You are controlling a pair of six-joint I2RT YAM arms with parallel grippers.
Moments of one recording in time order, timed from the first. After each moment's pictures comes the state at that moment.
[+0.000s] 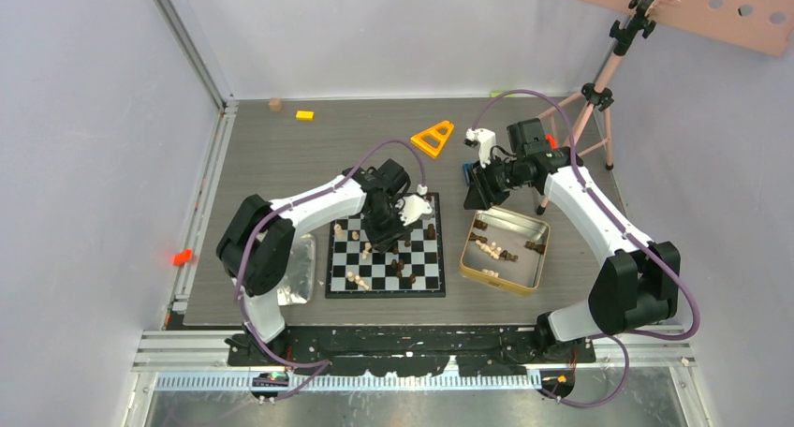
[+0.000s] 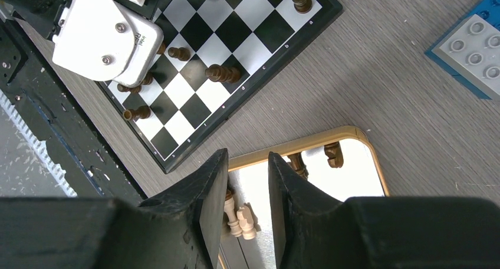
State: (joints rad) left arm -0.73 1.81 1.30 -0.84 0.24 0.47; right arm 0.24 1.43 1.19 -0.77 -0.58 -0.31
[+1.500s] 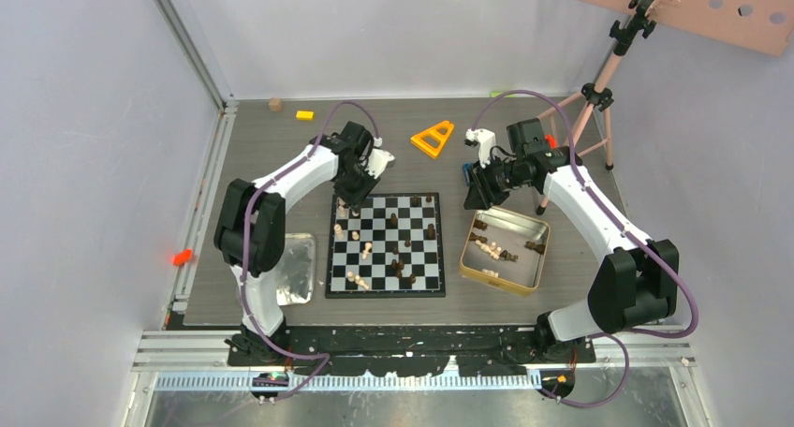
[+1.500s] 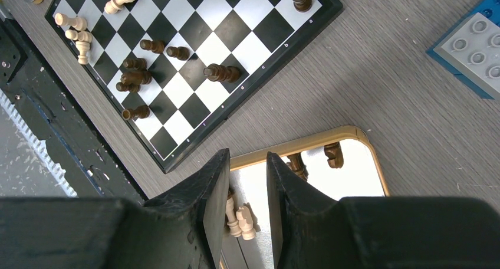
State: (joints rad) left arm -0.45 1.90 1.47 -0.86 0.14 0.31; right arm 0.24 1.44 1.19 -0.77 -0.59 -0.31
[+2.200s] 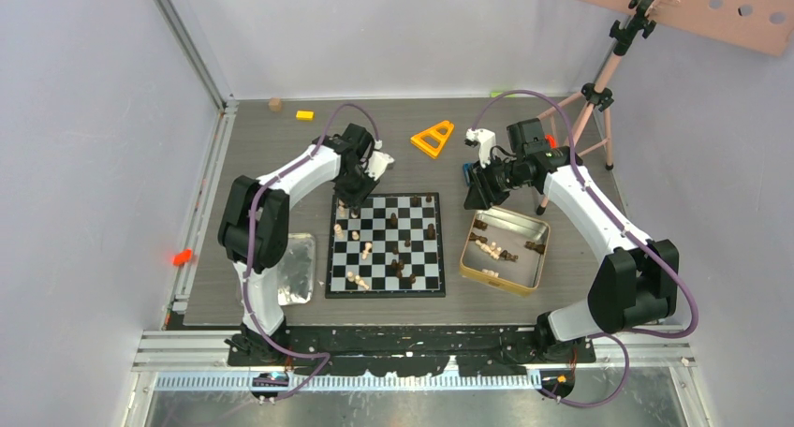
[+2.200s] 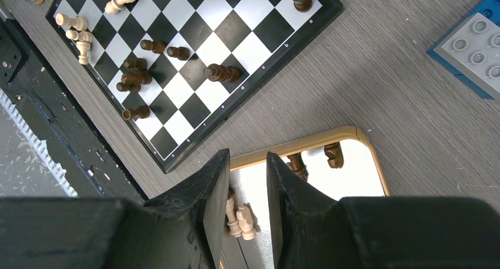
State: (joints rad) left arm -0.45 1.93 1.48 -0.86 0.13 0.31; right arm 0.24 1.44 1.19 -0.77 -0.59 -0.31
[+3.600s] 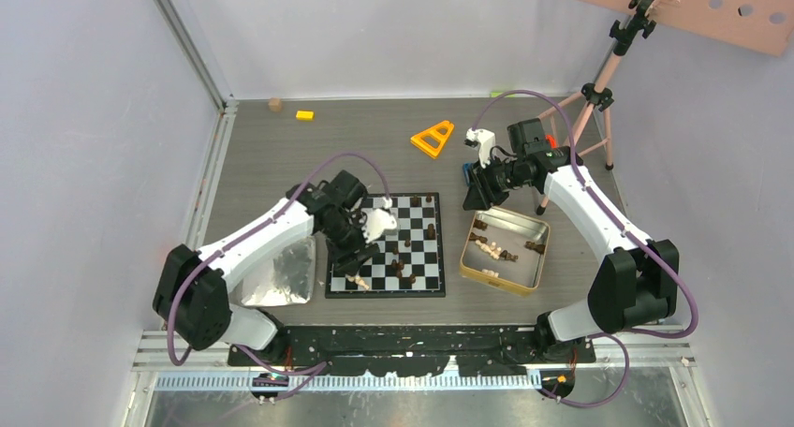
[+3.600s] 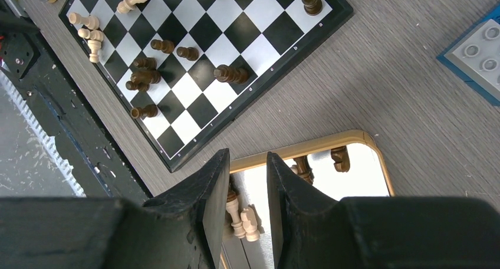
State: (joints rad) left arm -0.61 1.40 1.07 -0.98 0.35 0.53; right arm 0.23 1.44 1.19 -0.77 -0.62 -0.32
